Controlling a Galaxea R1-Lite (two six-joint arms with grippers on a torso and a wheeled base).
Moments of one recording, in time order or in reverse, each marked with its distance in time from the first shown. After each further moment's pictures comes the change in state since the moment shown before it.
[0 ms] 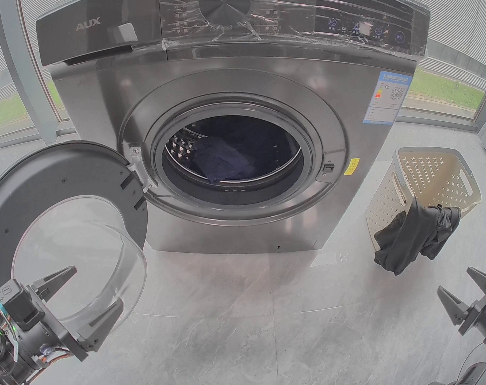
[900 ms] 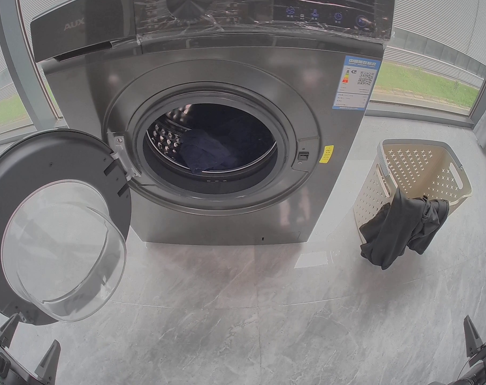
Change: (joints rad) left arm 0.474 -0.848 0.000 0.812 -0.168 0.042; right arm -0.319 -0.673 0.000 0.538 0.100 -0.083
